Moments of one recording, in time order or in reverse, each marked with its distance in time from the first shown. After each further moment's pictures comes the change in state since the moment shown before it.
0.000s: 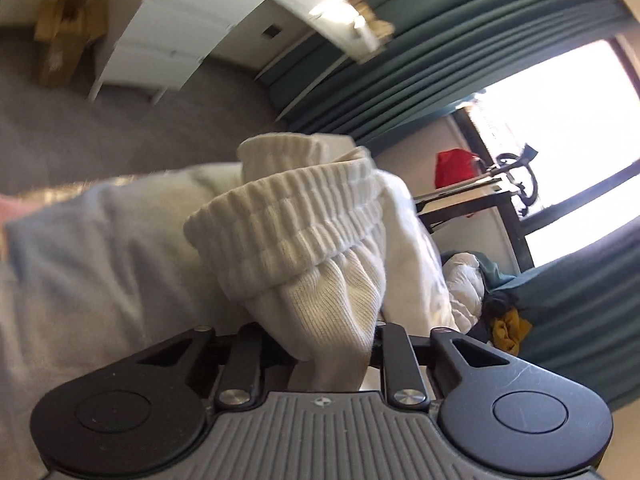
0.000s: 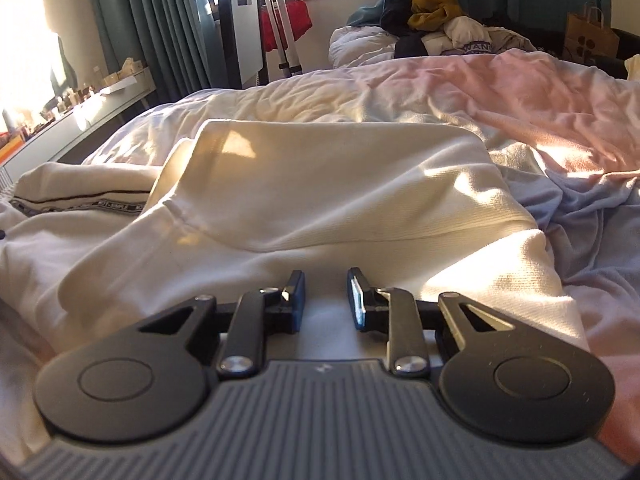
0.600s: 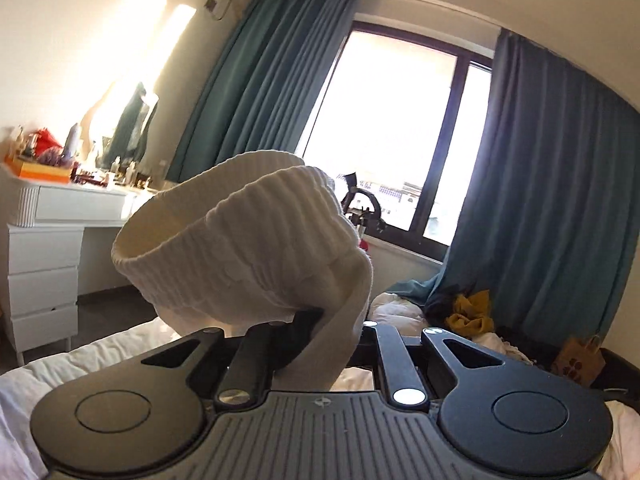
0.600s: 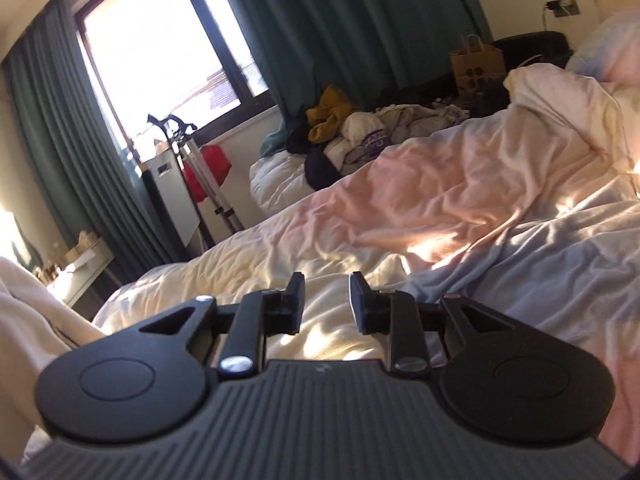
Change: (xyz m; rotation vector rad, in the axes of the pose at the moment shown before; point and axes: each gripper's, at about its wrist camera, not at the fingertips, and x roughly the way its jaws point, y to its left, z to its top) left arm -0.049 -0.315 -0.218 0.679 -0.427 -0.135; right arm -0.109 -0.103 0.035 0.407 -0.365 -0.109
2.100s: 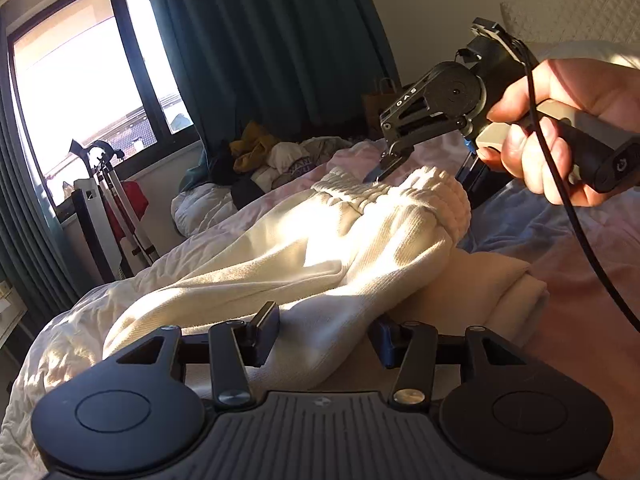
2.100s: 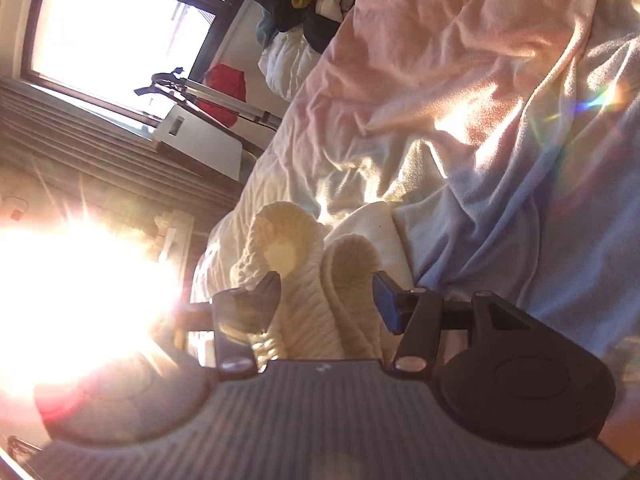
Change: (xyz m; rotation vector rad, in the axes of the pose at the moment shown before) left arm -0.030 -0.079 -0.223 0.804 0.298 -0.550; right arm 0.152 -0.074 0.015 0.424 0.529 0.273
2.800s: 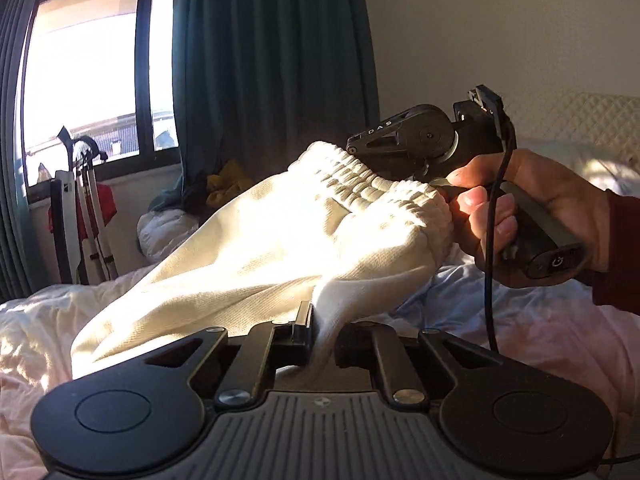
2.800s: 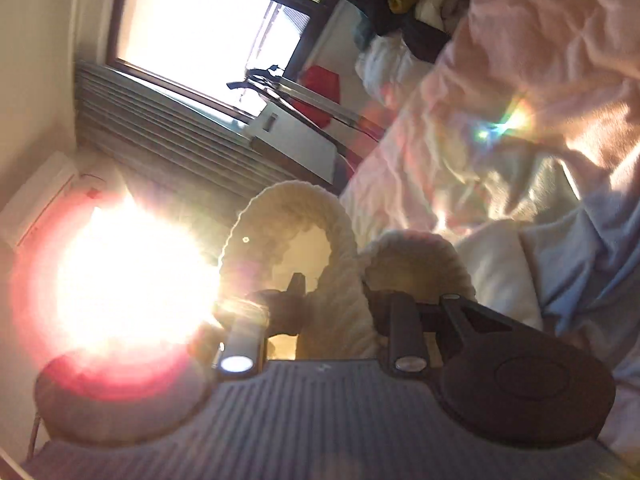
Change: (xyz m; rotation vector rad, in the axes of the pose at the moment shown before) left arm -0.054 0.040 -0.007 -0.174 -0.195 -0.154; right arm -0.015 0.048 -0.003 -0.110 -0.055 0.304
